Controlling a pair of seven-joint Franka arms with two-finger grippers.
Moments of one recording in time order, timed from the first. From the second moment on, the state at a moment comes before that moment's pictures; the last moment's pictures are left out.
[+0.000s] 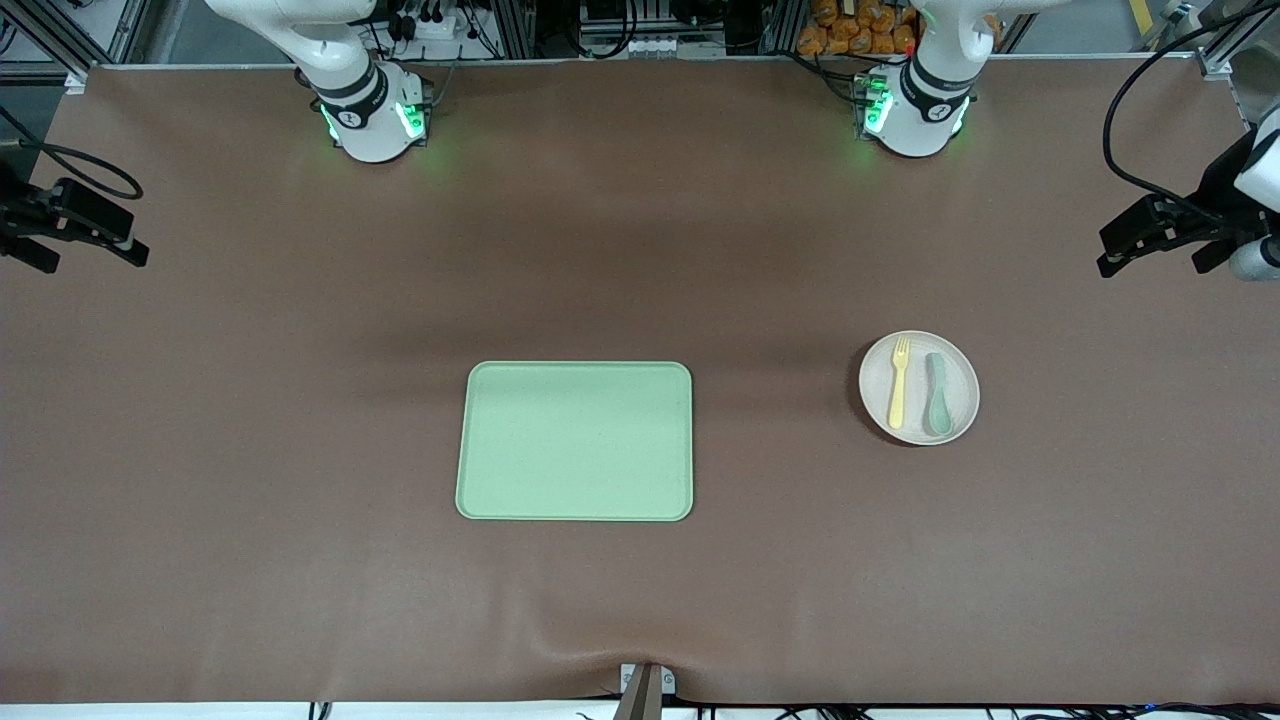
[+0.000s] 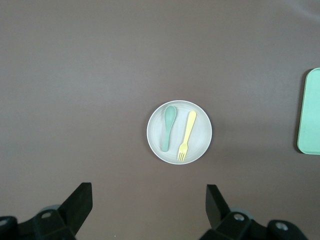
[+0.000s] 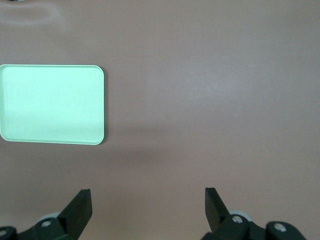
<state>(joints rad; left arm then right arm) 0.01 -0.02 -0.07 -1.57 0.02 1.61 -0.10 -0.02 0.02 -0.01 -1.45 0.08 1.49 -0.05</state>
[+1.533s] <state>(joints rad) 0.07 0.00 -0.07 -1.59 -0.06 1.61 -0.04 -0.01 0.02 -0.01 -1.45 0.03 1.50 -0.05</state>
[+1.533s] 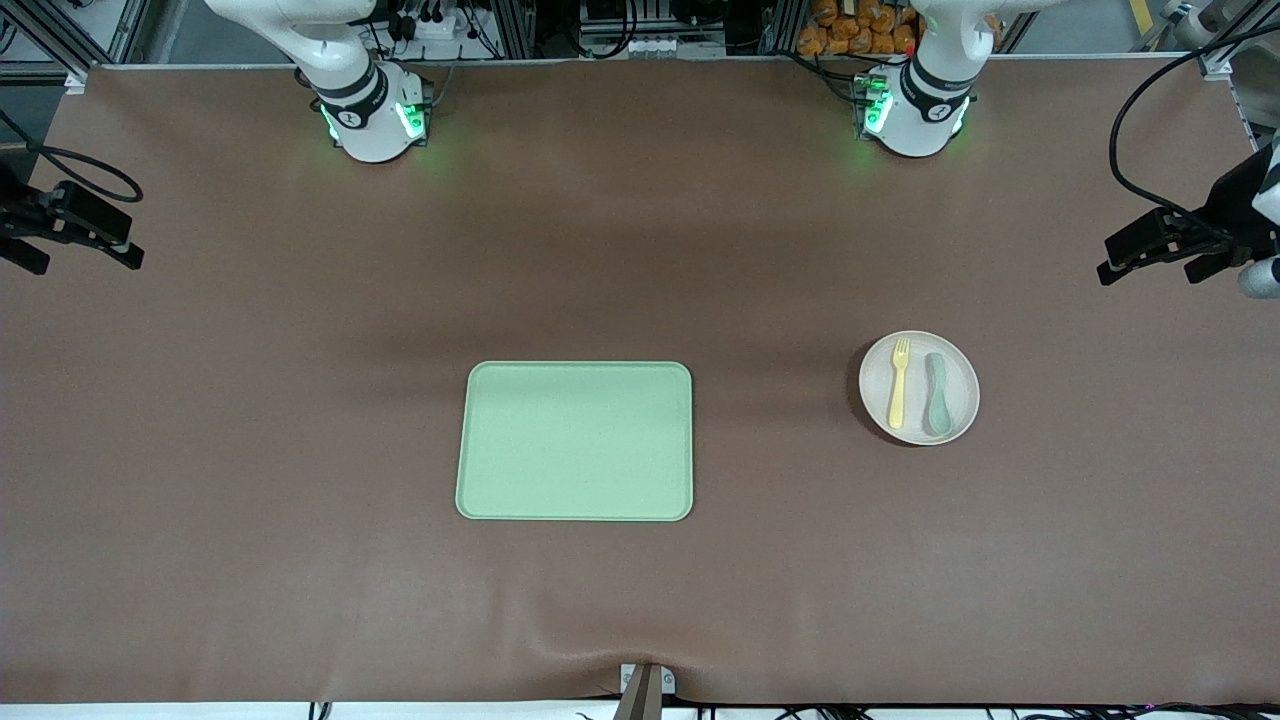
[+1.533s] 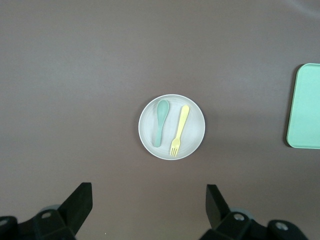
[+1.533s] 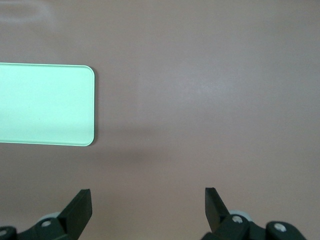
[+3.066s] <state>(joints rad) 0.20 0.14 -0.07 -1.82 -0.22 1.85 0.08 -0.01 0.02 -0.01 -1.45 0.03 1.52 -0.05</state>
